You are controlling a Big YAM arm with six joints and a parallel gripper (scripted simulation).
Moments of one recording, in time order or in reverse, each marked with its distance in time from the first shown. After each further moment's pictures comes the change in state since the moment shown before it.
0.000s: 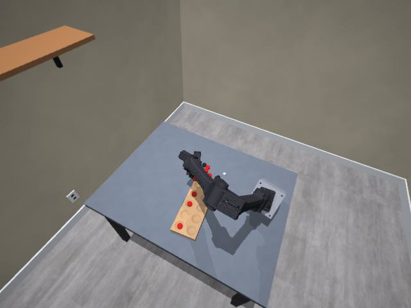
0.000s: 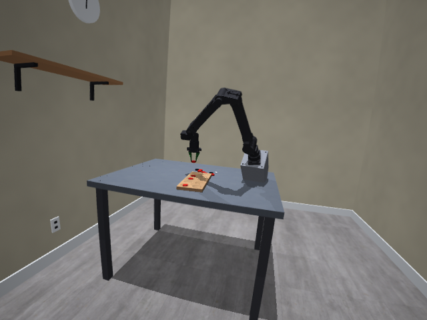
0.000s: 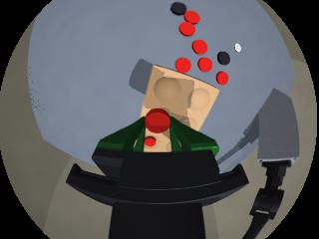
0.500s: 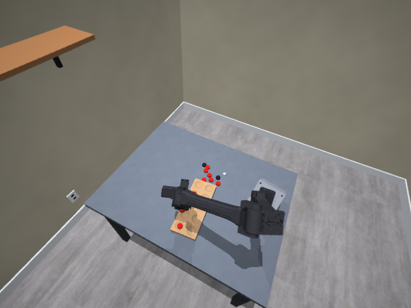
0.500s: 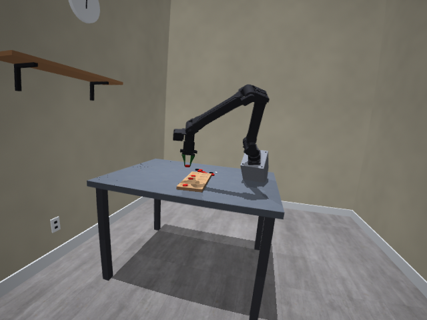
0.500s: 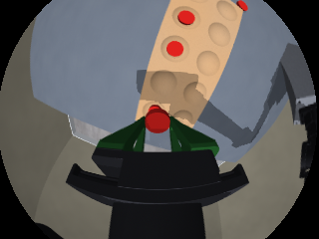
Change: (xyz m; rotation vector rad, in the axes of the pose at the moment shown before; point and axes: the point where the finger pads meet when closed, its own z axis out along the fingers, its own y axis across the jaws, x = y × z) arm 0.221 0.048 -0.025 -0.045 0.057 -0.015
